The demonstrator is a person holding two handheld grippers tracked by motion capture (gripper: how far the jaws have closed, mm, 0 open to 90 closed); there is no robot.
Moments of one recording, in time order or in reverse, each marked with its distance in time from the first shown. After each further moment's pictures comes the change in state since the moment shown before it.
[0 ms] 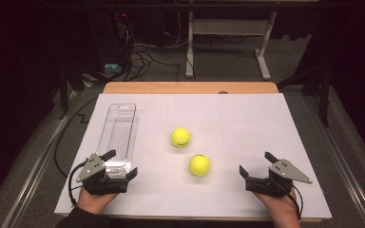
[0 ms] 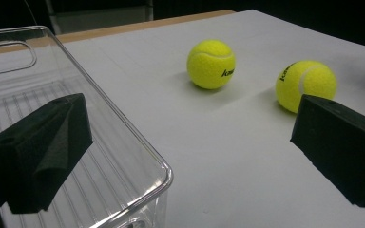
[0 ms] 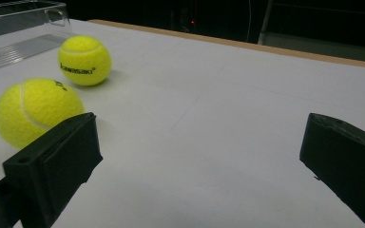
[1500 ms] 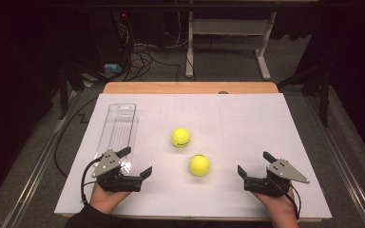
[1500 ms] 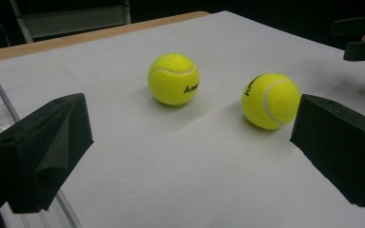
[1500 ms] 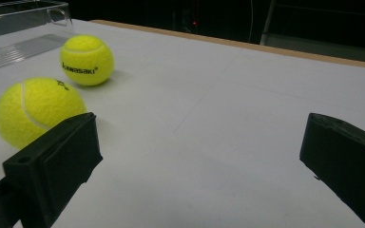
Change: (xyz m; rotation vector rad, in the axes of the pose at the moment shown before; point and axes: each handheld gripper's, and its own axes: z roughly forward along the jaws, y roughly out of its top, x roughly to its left) left arm -0.027 0.023 0.025 0.017 -0.078 0.033; right arm 0.002 -0.002 0.004 -0.008 0.002 -0.008
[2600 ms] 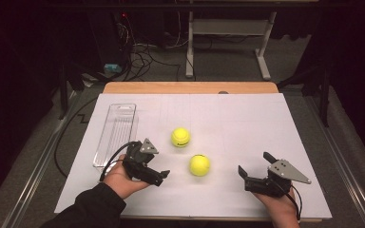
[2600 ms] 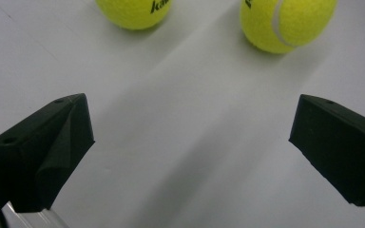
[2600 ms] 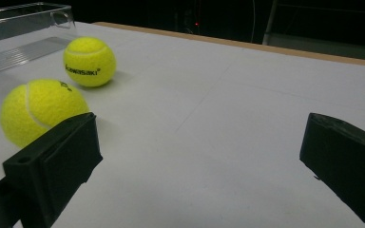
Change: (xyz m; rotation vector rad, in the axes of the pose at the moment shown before) left arm -0.018 0.045 0.063 0.580 -0.025 0.115; right arm -0.001 -0.001 -0.002 -0.003 0.011 0.016
